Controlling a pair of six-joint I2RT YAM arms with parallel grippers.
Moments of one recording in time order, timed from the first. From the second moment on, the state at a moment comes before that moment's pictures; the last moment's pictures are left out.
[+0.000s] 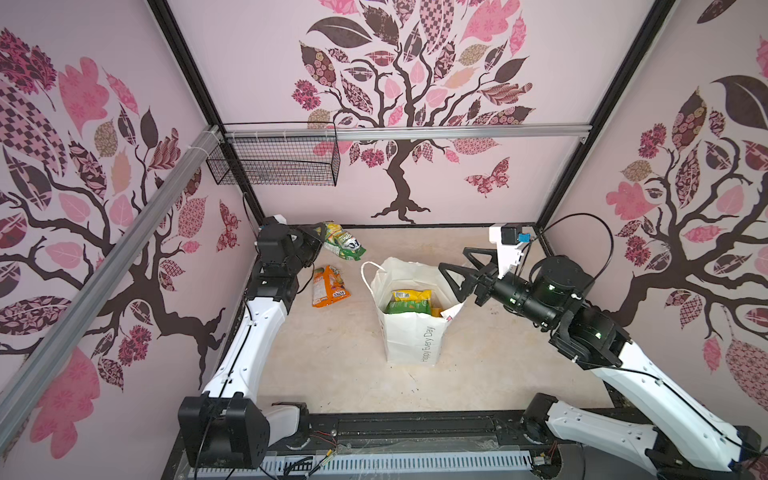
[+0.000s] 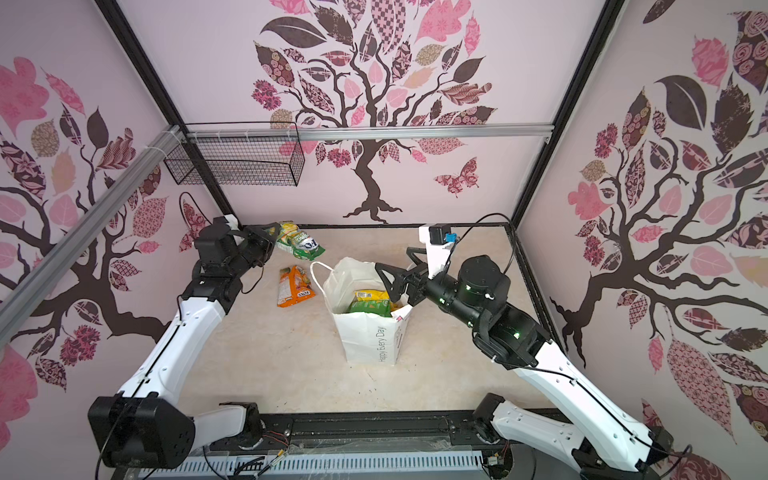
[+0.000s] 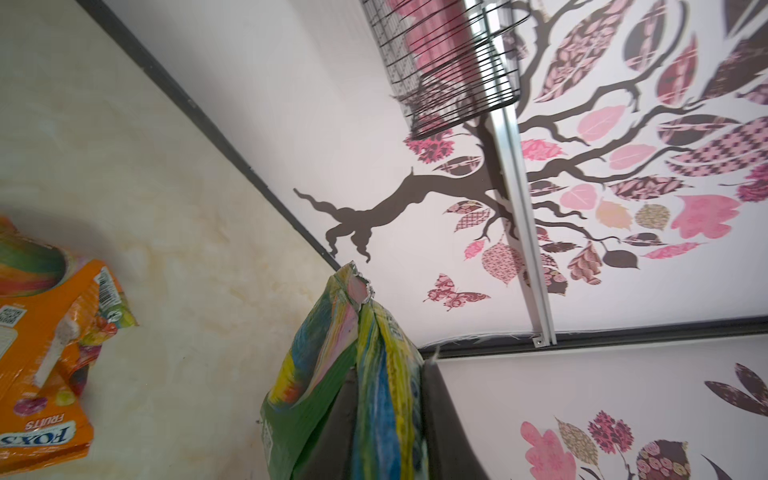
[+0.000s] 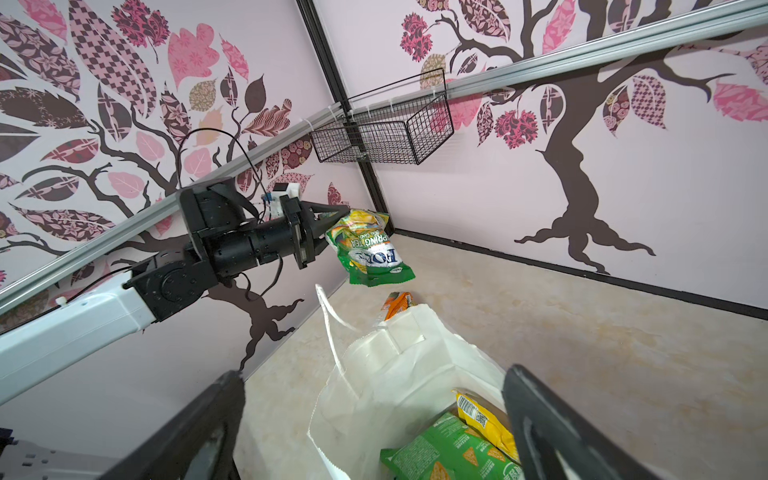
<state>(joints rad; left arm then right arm) -0.04 1.28 1.11 -0.08 0.23 -1.09 0.77 0.93 1.20 -0.31 -0.04 0.34</state>
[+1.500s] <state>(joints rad) -0.04 1.73 1.16 -0.20 0.26 -0.78 0.77 0.98 1.18 -0.40 -0.05 0.37</state>
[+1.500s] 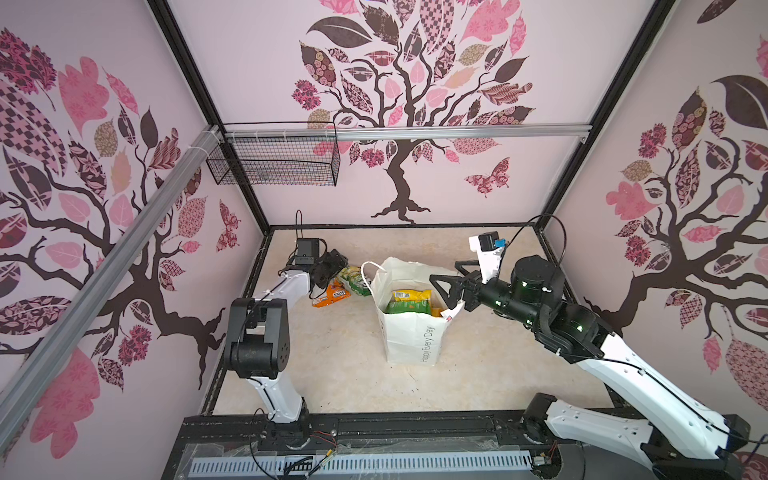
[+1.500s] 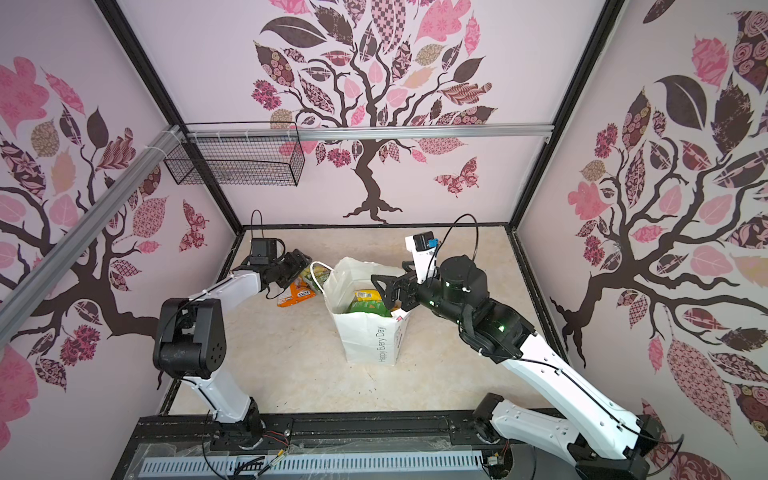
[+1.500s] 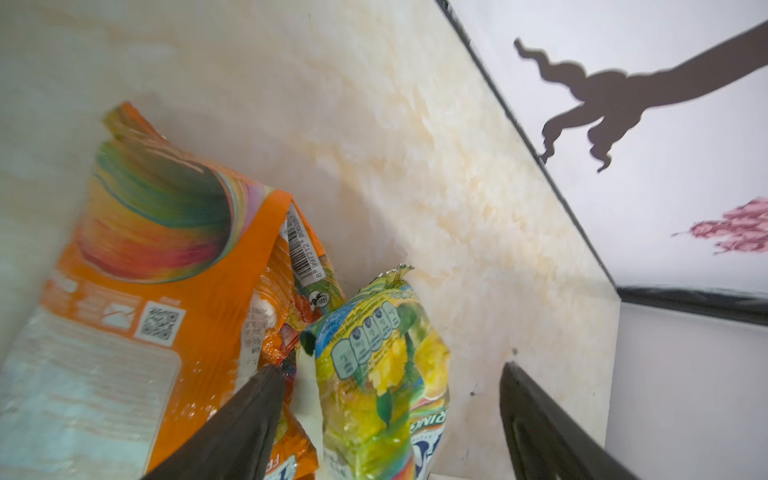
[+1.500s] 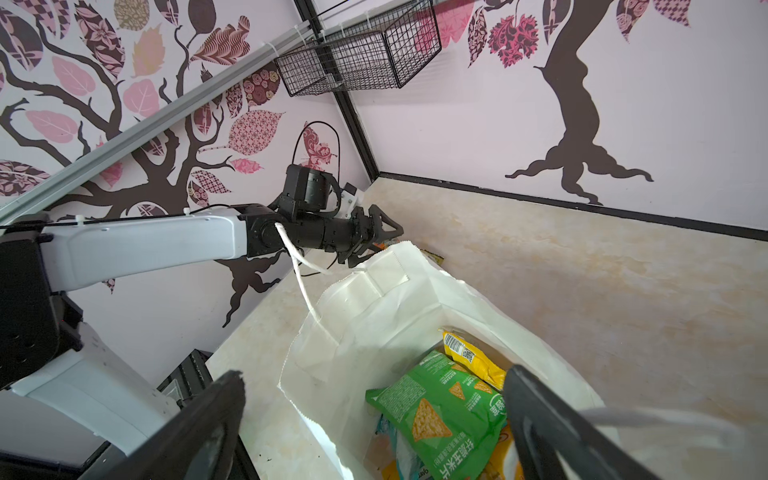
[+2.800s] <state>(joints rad) -0.71 0.92 1.29 -0.66 0.16 0.19 0.79 1.43 1.50 -0.73 -0.10 0.24</state>
